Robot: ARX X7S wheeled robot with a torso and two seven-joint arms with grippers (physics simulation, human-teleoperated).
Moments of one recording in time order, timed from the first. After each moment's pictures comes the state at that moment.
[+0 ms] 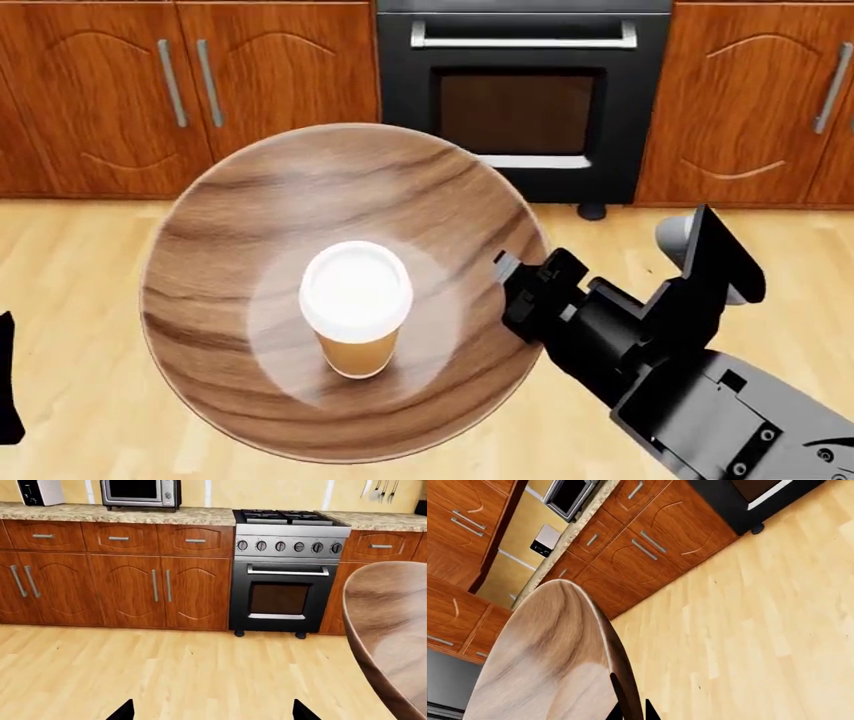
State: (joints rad) left arm -0.29 -0.84 -0.04 0.56 -1.20 -0.76 -0.59; right arm 0.80 0.43 -0.17 0.29 1.58 0.80 0.38
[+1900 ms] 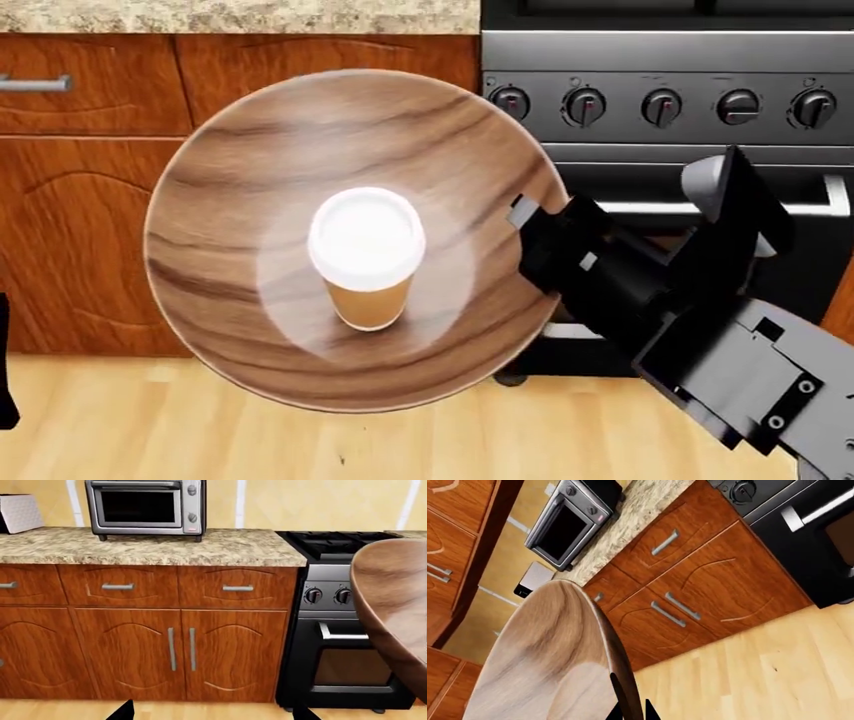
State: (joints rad) left arm -0.33 -0.86 -0.03 0.57 -1.23 -0.77 -0.60; right arm 0.90 0.46 -0.17 0.30 1.65 0.82 0.46
